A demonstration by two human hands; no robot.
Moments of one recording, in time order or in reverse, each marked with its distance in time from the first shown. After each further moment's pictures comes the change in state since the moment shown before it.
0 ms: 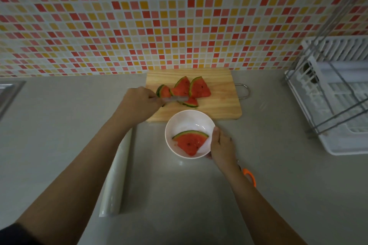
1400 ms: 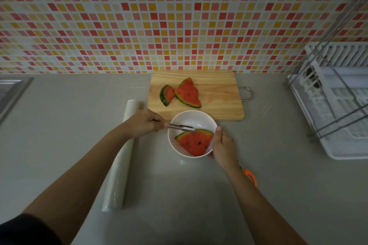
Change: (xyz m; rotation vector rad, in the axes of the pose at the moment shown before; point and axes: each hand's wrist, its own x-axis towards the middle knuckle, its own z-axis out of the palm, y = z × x) left_hand -0.007 -0.052 0.042 -0.282 -0.359 0.098; right_hand 0.003 0.000 0.002 -0.092 0.032 -0.059
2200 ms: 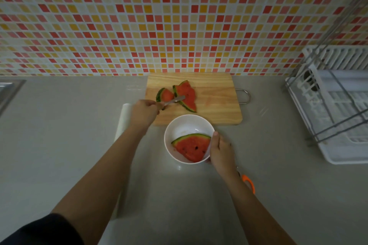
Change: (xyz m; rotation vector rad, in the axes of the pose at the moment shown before) left_hand 0.051 0.008 0.014 -0.460 0.568 -0.332; right_hand 0.004 0.007 0.004 -0.063 0.087 -0.085
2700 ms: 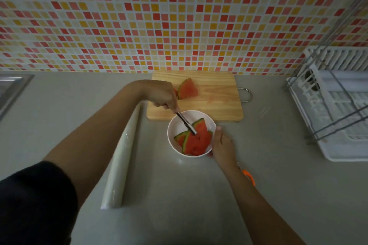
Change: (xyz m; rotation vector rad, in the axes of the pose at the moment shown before) left_hand -0.003 0.089 -0.026 0.797 -0.859 0.271; right_hand -0.002 -0.005 -0.004 0.090 -0.040 0.040
